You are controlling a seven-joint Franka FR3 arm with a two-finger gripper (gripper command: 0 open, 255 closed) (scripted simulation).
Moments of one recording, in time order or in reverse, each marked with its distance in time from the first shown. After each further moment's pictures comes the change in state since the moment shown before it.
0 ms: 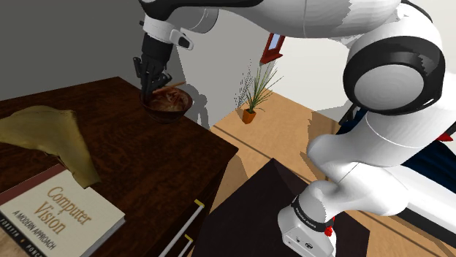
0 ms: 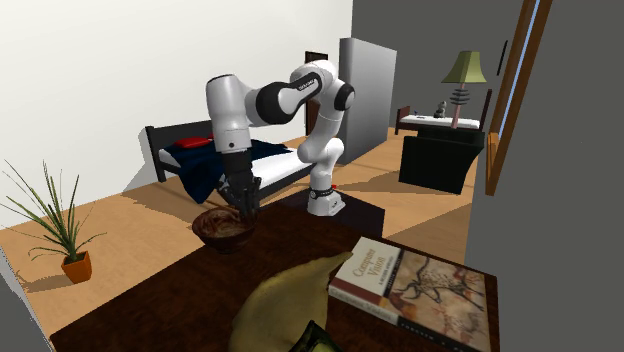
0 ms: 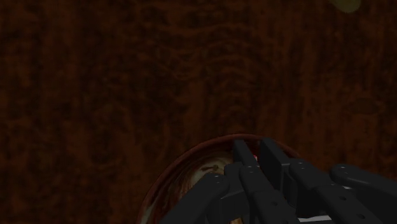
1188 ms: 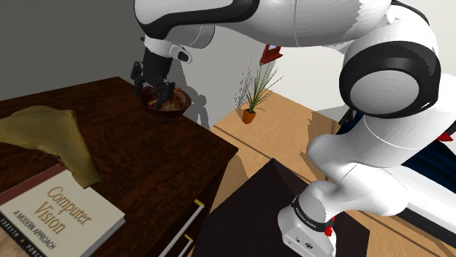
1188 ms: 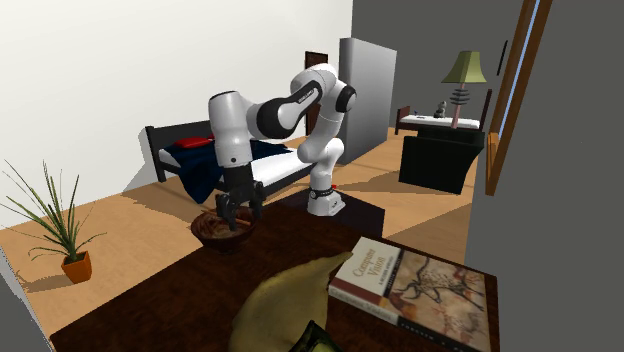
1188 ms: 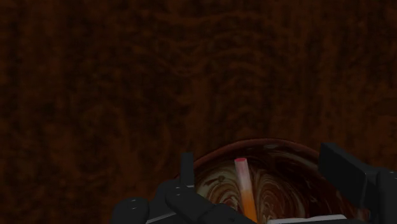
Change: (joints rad) arm -0.009 -0.026 0.024 -0.069 0.040 0.076 -0.040
